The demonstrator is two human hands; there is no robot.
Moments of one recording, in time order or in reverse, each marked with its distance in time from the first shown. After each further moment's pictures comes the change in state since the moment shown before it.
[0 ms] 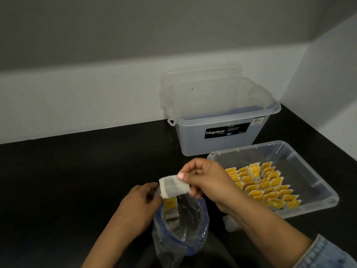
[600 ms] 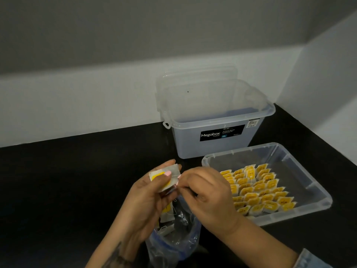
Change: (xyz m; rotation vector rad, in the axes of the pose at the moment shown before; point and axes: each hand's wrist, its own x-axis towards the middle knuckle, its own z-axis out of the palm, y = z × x) left_hand -0.021 0.062 -0.001 -1.337 -0.098 -0.019; right_hand -0.016 0.021 0.003 -0.713 0.427 -1.012
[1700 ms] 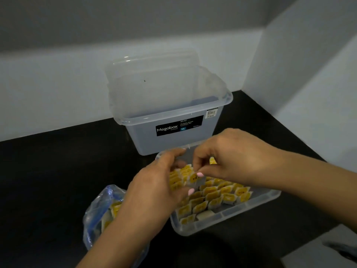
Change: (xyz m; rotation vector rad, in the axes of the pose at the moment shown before) left_hand 0.028 -0.033 0.088 1.368 -0.159 0.486; right_hand 0.061 0.058 -0.147 -0.290 -0.964 0.264
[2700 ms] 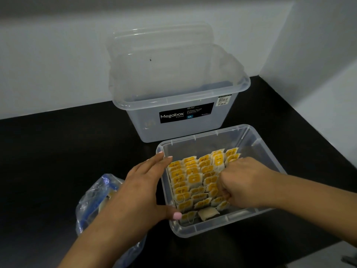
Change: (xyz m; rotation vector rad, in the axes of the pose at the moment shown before) left_hand 0.002 -0.031 0.003 0.154 -0.344 -0.206; right_hand 0.009 0.048 0.070 -0.270 -0.457 -0.016
